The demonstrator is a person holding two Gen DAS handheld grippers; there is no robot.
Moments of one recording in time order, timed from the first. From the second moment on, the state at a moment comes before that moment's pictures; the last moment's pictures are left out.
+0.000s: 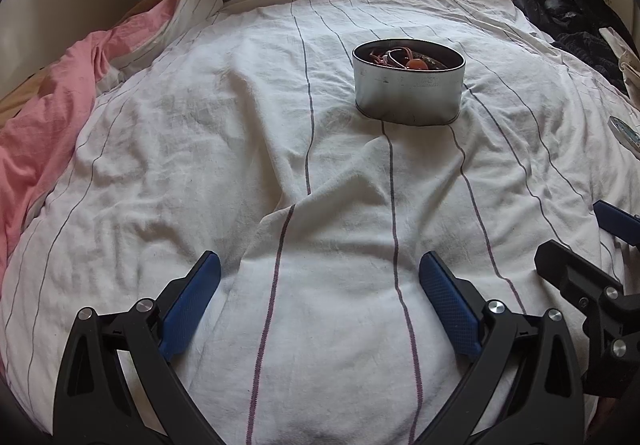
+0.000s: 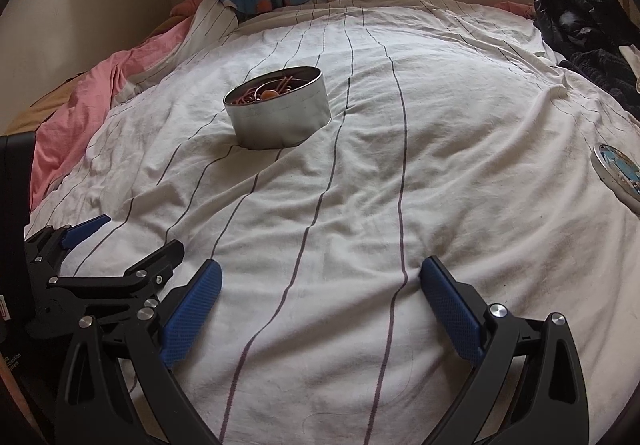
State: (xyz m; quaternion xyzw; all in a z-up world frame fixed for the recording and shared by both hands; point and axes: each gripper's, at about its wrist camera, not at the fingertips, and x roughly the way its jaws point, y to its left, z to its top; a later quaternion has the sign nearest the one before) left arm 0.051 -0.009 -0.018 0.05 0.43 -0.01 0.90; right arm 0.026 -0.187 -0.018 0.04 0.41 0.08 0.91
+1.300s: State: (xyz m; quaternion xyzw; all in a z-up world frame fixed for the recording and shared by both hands) left arm 0.051 -0.009 -0.018 0.05 0.43 -0.01 0.90; right arm 0.025 -0.183 -0.022 0.02 0.42 0.02 0.91
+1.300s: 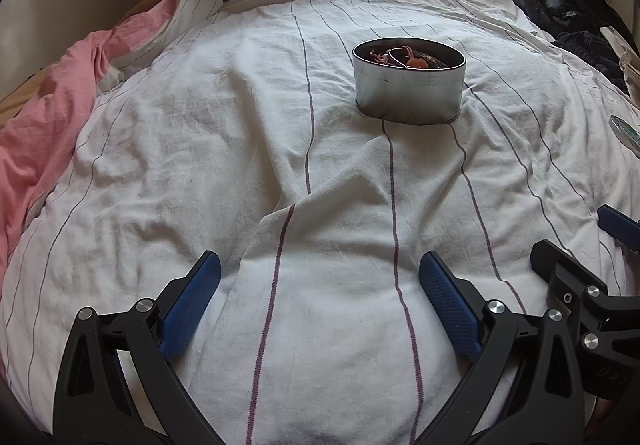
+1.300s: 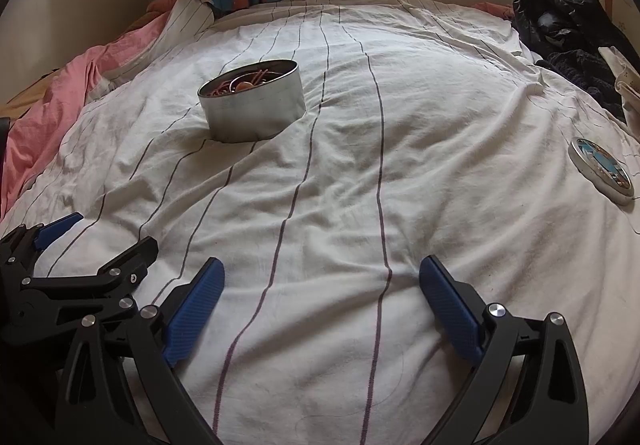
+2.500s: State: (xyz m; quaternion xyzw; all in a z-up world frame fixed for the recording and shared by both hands) left arm 0.050 -0.009 -0.018 0.05 0.43 -0.01 0.90; right arm 0.027 -0.183 -0.023 0.02 0.42 0.04 0.90
